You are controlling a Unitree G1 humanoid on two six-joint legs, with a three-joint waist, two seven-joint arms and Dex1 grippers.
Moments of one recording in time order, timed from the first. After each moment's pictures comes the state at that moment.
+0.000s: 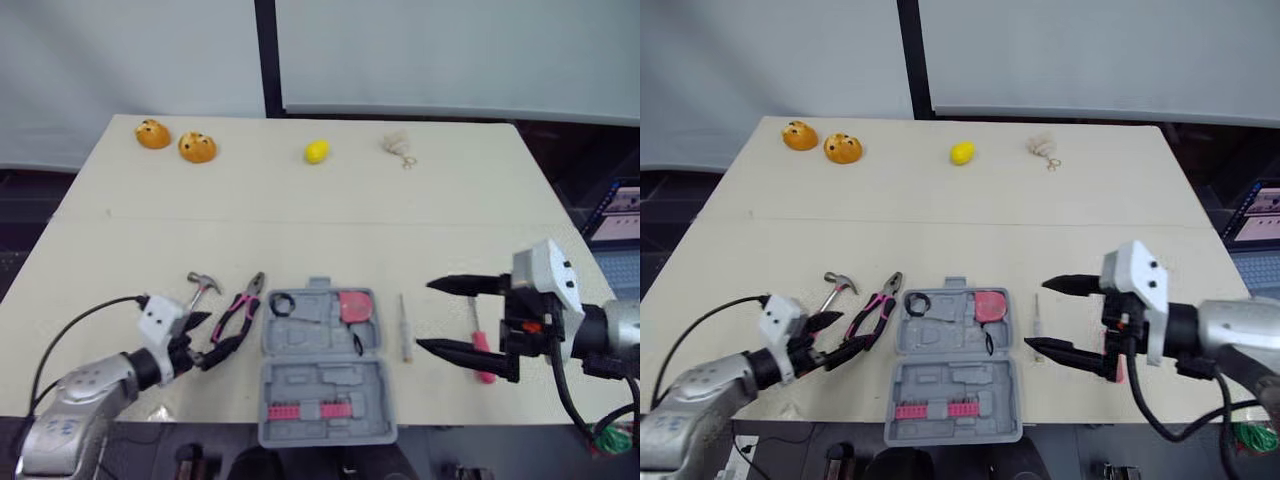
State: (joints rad) left arm 0.16 0.58 0.20 -0.38 -0.38 0.59 -0.58; right arm -0.09 -1.00 -0.35 -0.74 0.95 0.85 0.87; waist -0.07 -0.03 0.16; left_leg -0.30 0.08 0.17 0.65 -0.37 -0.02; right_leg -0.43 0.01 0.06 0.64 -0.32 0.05
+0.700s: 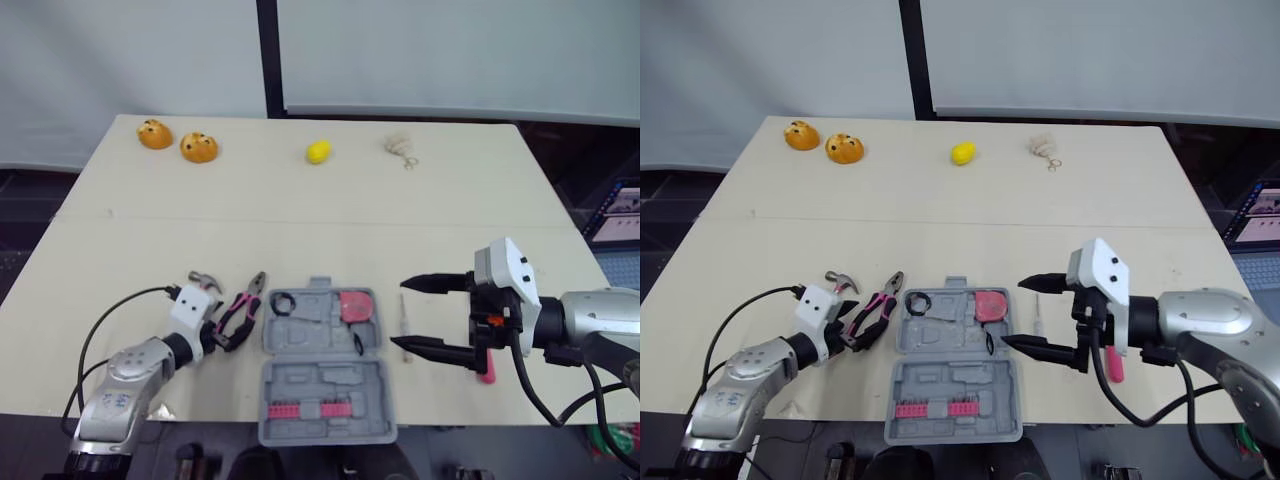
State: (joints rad) left arm 0.01 0.51 0.09 -0.19 -0.24 0.52 -0.50; right arm -0.17 -0.97 -0.22 -0.71 0.92 0.84 0.83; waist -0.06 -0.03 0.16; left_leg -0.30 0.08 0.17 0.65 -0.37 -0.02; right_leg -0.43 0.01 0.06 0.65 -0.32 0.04
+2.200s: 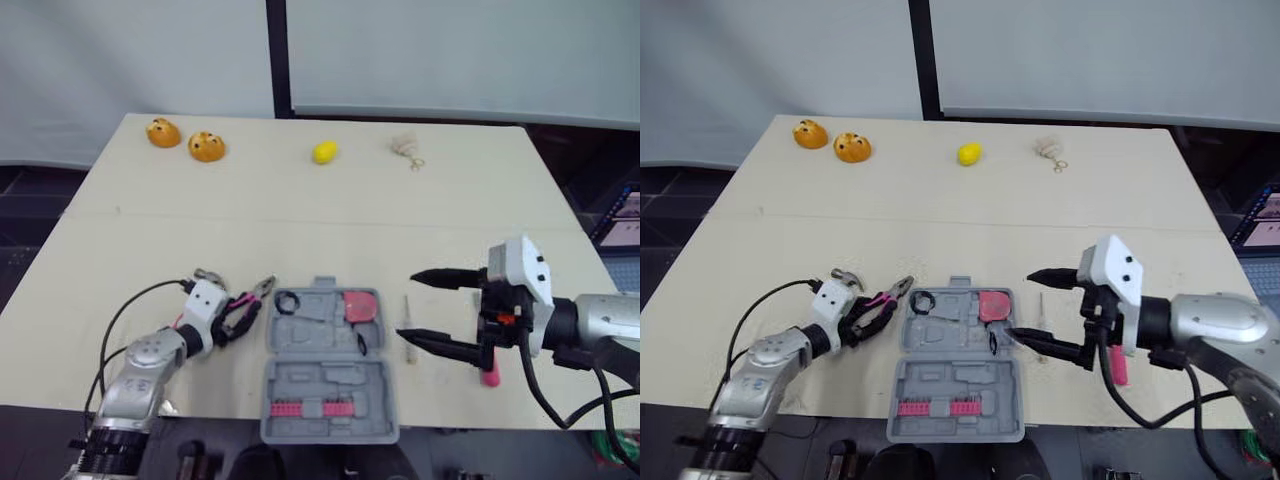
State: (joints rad) left arm -0.08 0.51 0.05 -0.04 -0.17 0.39 -0.56; right arm -0.10 -0.98 -0.30 -0.74 0.94 0.83 0.79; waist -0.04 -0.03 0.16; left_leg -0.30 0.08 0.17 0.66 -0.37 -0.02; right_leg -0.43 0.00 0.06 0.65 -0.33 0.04
